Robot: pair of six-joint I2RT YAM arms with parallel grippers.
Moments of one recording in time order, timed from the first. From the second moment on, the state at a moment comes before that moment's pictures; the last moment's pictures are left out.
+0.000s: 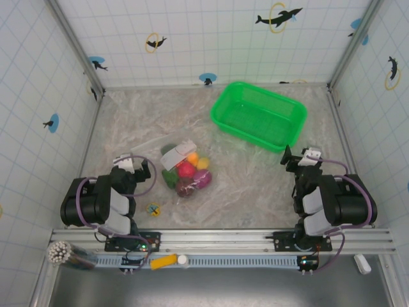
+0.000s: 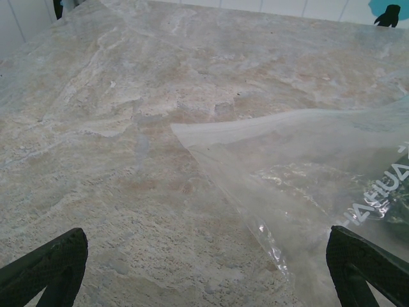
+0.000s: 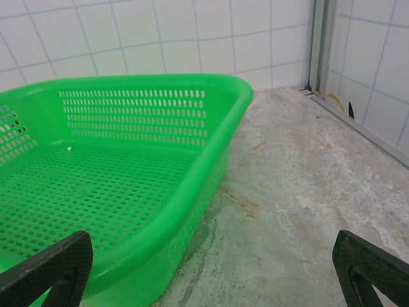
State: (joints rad) left arm 0.07 1.52 0.00 1.16 0.09 -0.05; right arm 0.05 1.50 0.01 1.35 0.15 0.13
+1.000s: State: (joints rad) left arm 0.07 1.52 0.00 1.16 0.06 -0.05; right arm 0.05 1.50 0.01 1.35 0.15 0.13
